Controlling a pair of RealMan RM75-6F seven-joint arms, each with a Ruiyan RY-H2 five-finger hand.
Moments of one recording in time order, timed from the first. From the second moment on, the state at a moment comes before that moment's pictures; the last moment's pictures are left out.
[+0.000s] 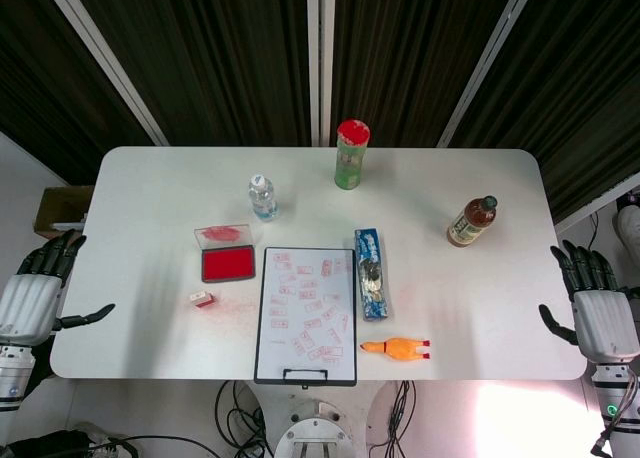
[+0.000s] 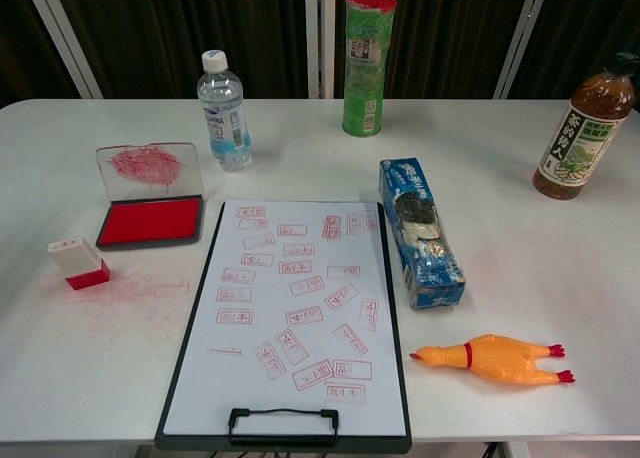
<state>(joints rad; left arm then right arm) -0.13 -1.09 -0.05 -1.59 1.51 1.46 0.09 0.08 -1.08 0.07 -1.69 -1.51 1.50 -0.06</state>
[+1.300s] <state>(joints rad) -0.26 -1.43 -0.06 -1.59 1.47 1.26 0.33 0.06 -1.04 0.07 -1.69 -1.54 1.56 -0.04</state>
